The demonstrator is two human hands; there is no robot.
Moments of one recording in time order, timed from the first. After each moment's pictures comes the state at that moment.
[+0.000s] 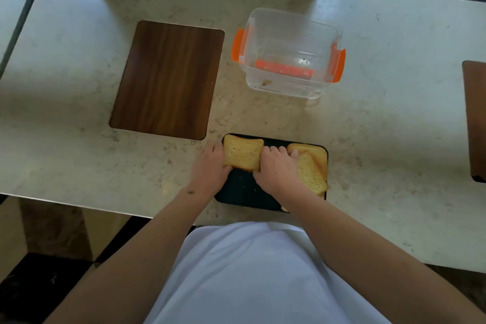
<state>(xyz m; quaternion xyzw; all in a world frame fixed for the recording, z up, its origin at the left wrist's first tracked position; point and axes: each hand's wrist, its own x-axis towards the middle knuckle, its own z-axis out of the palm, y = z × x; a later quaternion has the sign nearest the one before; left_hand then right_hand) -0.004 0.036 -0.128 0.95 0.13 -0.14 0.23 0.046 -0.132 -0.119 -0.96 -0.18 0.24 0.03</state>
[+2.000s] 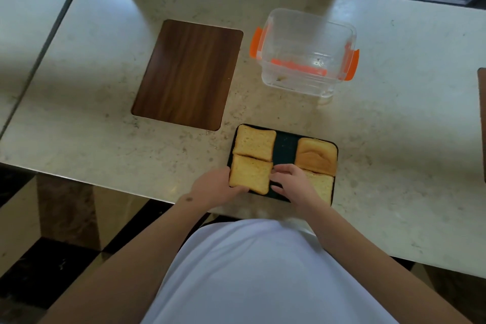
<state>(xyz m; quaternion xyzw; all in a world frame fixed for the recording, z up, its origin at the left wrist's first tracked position) -0.067 0.040 -0.128 0.90 0.15 -0.31 0.26 -0.005 -0.168 -0.116 -0.68 0.23 0.39 0.57</state>
